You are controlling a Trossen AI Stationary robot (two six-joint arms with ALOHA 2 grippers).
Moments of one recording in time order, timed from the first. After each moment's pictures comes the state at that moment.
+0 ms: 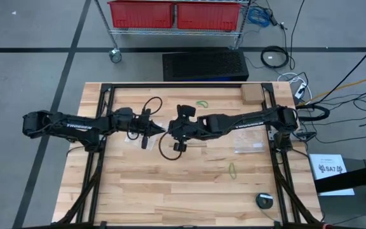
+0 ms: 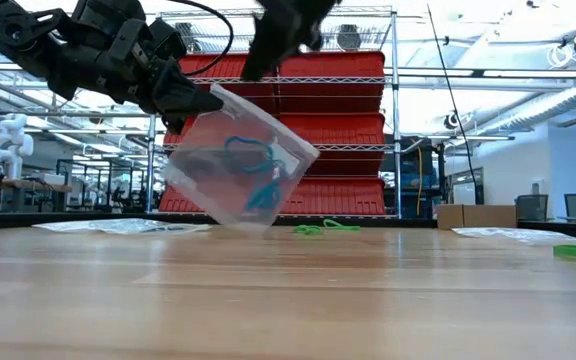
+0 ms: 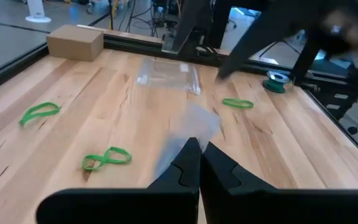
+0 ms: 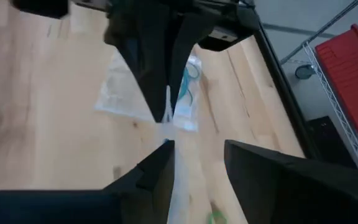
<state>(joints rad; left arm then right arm) 0.23 1.08 0.34 0.51 0.29 -0.10 0.08 1.90 1.68 -0.56 0.44 0.01</state>
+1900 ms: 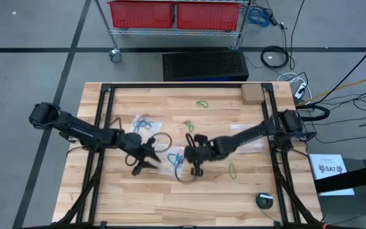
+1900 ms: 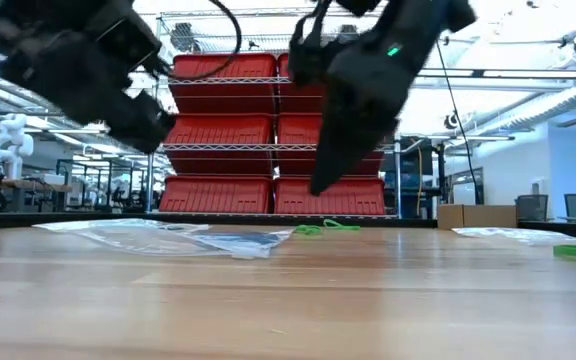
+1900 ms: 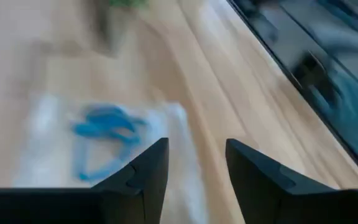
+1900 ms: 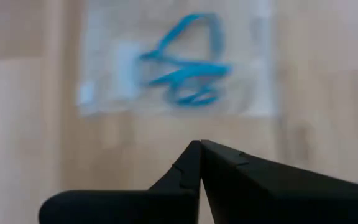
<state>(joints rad) -0.18 1.18 0.37 0.32 0.25 -0.13 0.24 1.88 1.24 -0.42 0.20 0.33</state>
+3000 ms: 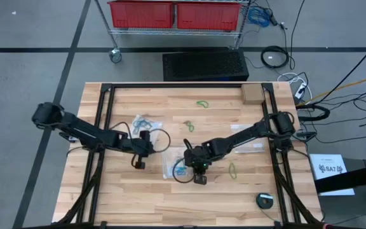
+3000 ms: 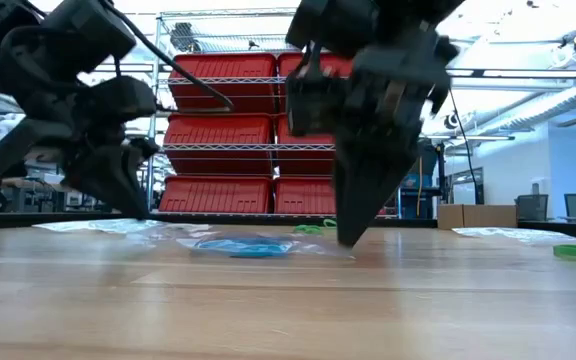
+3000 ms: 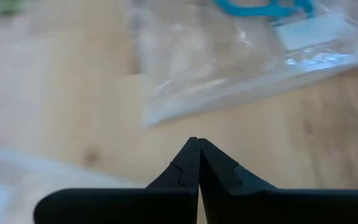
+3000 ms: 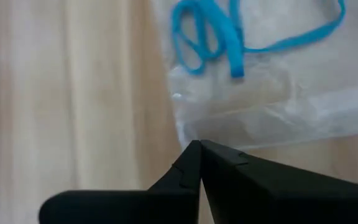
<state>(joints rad) -0.20 1.28 0.37 0.07 -0.13 0.02 0.19 1.98 1.24 -0.39 -0.22 0.39</state>
